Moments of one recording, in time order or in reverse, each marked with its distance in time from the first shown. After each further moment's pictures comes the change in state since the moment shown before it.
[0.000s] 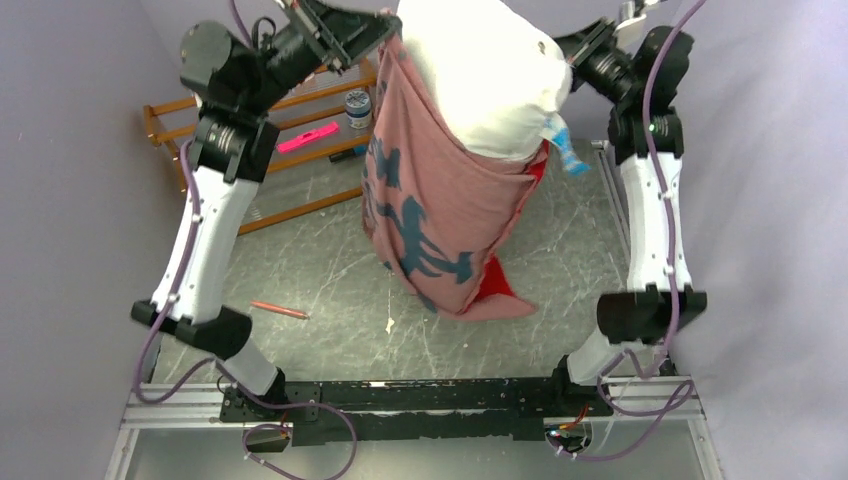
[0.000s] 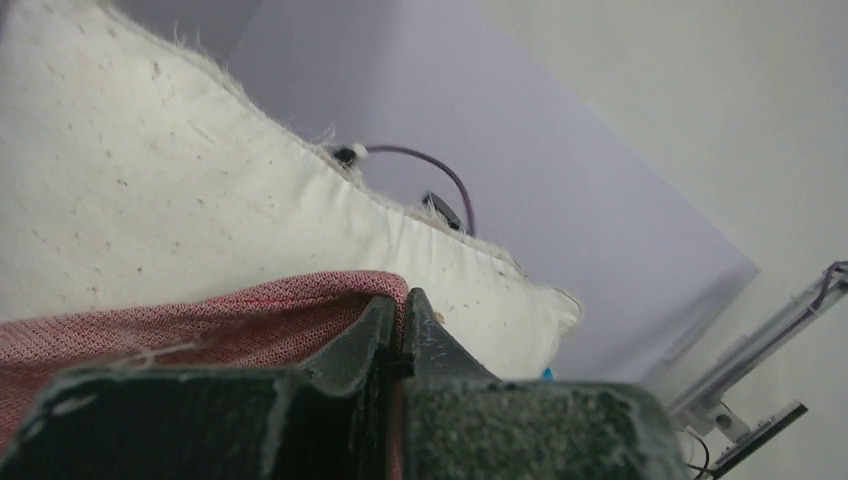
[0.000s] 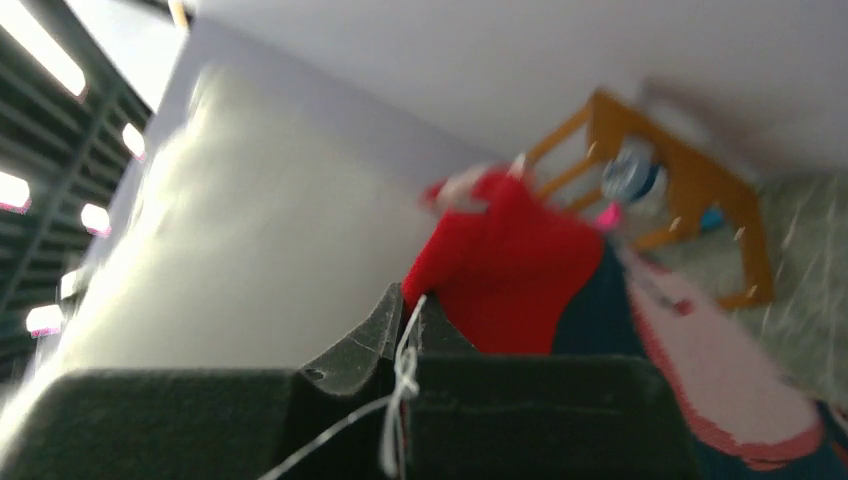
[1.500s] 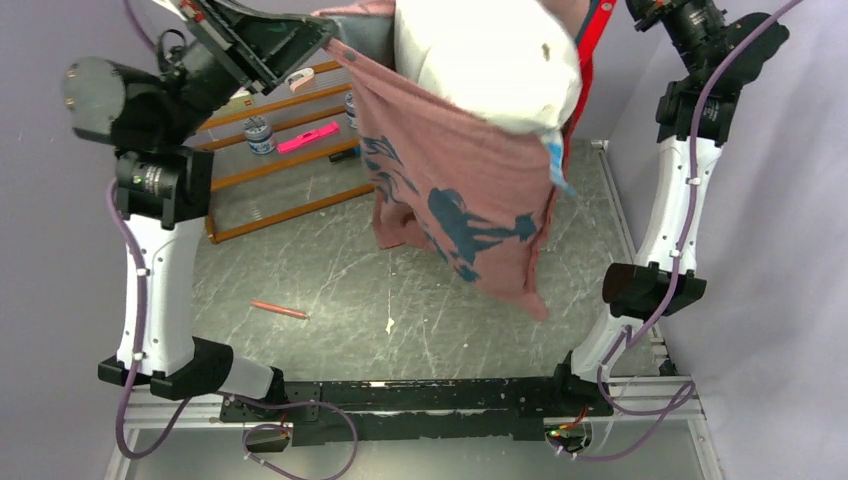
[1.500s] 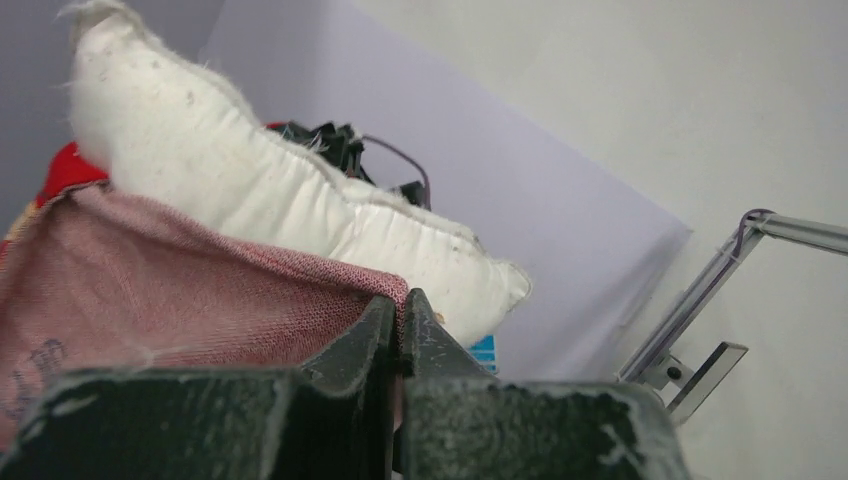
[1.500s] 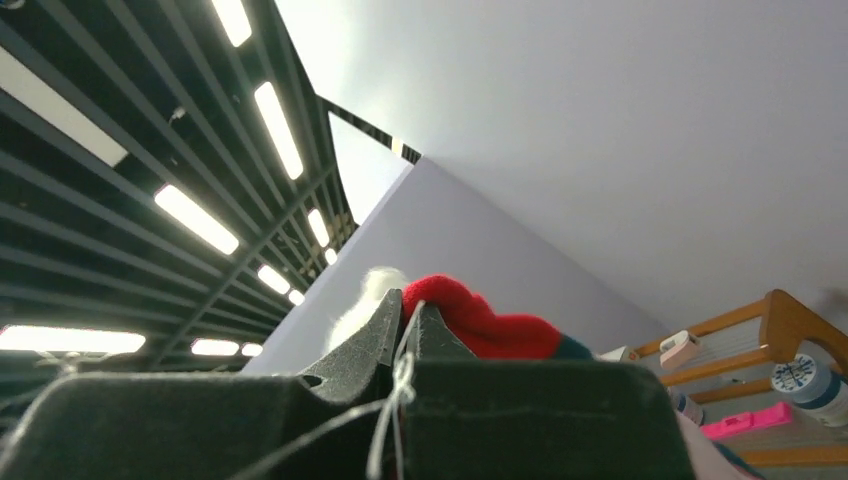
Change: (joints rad) left arm 0.173 -0.124 0.016 0.047 0.135 -0.119; right arm -0.170 0.098 0.266 0.402 0.005 0.482
